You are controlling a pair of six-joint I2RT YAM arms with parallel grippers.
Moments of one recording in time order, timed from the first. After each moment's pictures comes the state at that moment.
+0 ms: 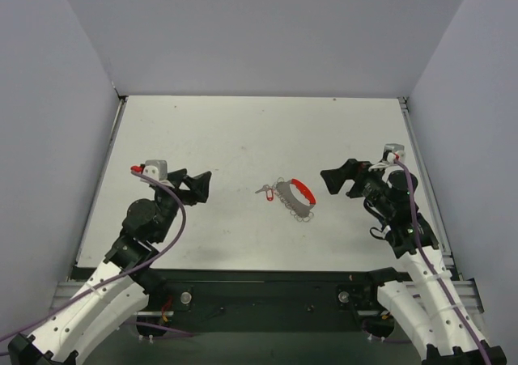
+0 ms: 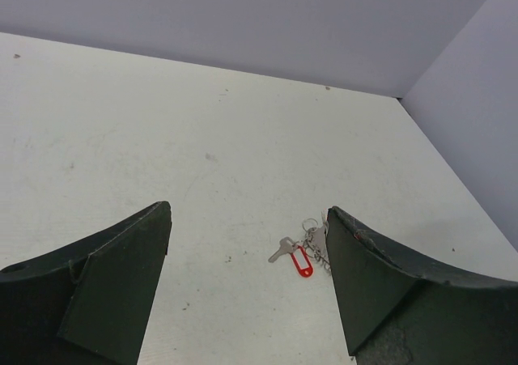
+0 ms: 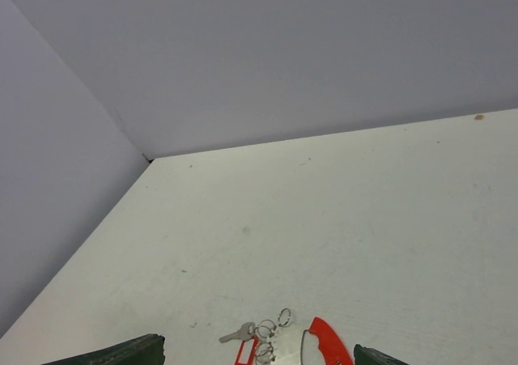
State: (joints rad) left arm -0.59 0.55 0.46 0.14 -0.28 -0.38; right arm 0.19 0.67 0.62 -0.16 -0.27 0.39
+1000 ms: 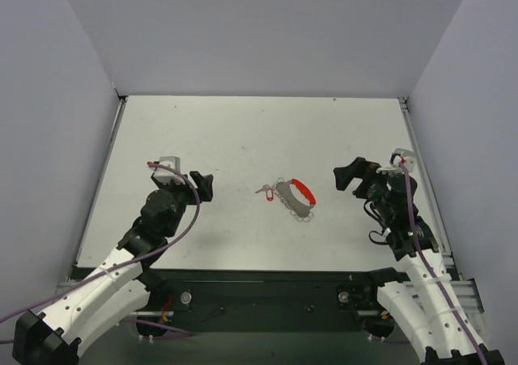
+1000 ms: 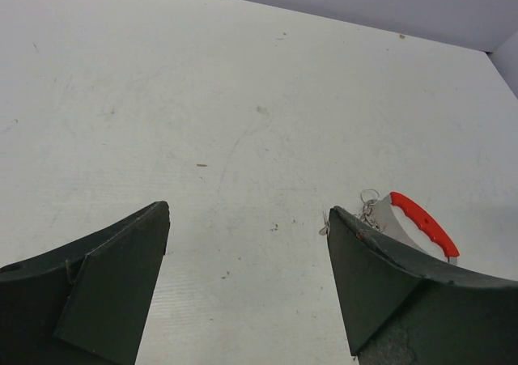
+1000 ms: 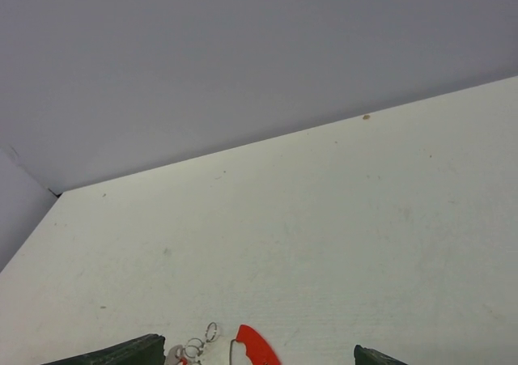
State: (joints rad) left arm -0.59 0.69 0.44 0.13 -0.38 -0.38; right arm 0.18 0.64 0.59 -0.21 -0.03 0.41
